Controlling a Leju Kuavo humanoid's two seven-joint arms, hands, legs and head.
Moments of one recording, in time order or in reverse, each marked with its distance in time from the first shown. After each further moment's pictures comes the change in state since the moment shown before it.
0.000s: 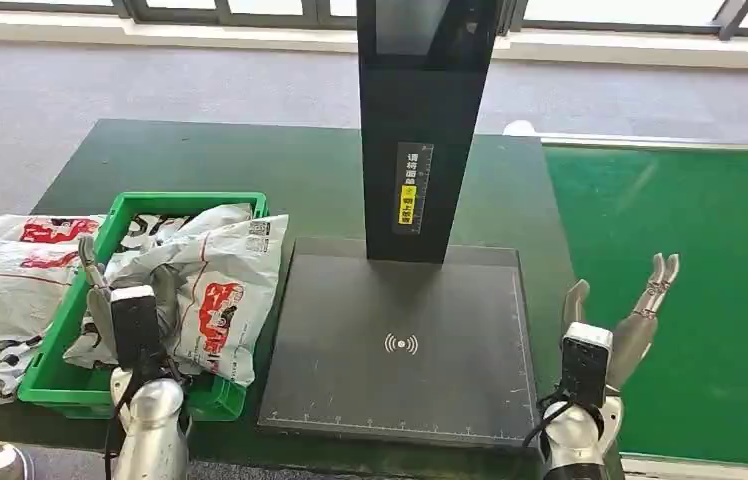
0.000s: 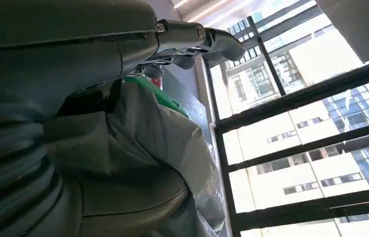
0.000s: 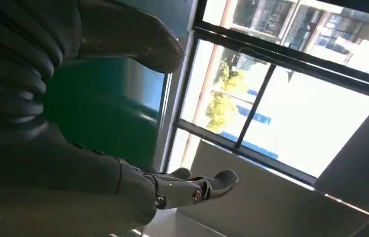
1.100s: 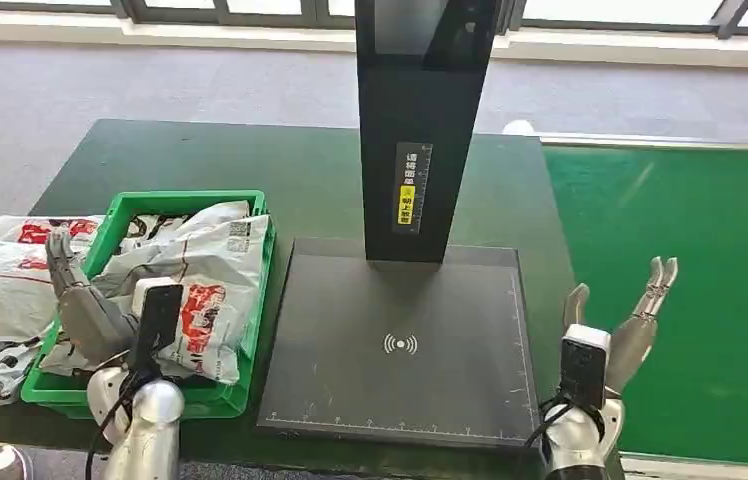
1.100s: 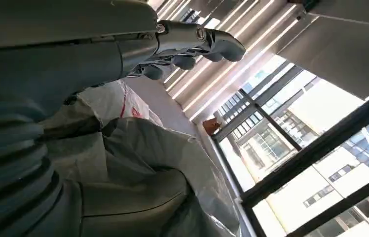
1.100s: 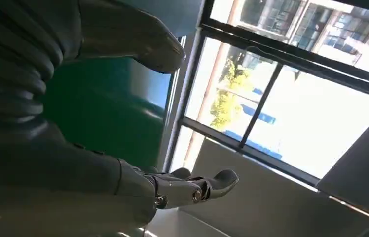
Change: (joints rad) left arm 0.010 -0.002 0.061 -0.061 -0.477 0.220 0.217; right arm 0.005 0.000 -0.024 0.016 0.022 0.006 0.000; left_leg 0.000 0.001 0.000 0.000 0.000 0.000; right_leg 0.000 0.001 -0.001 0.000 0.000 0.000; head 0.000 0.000
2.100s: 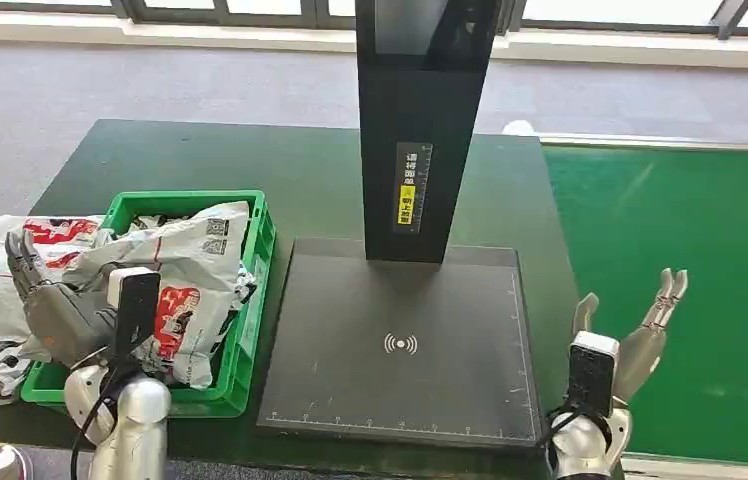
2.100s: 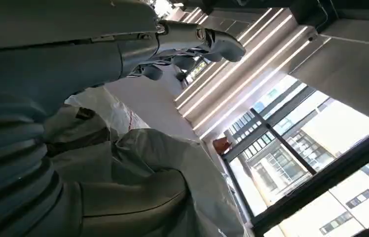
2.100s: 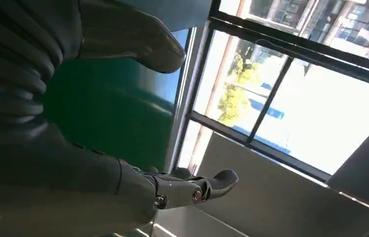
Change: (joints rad) left arm 0.011 -0.002 0.007 -0.086 -0.067 0.000 0.101; right arm 0.022 0.002 -0.031 -0.006 0.002 0.001 0.000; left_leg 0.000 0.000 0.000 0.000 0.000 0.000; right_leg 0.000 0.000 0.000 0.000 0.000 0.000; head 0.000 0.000
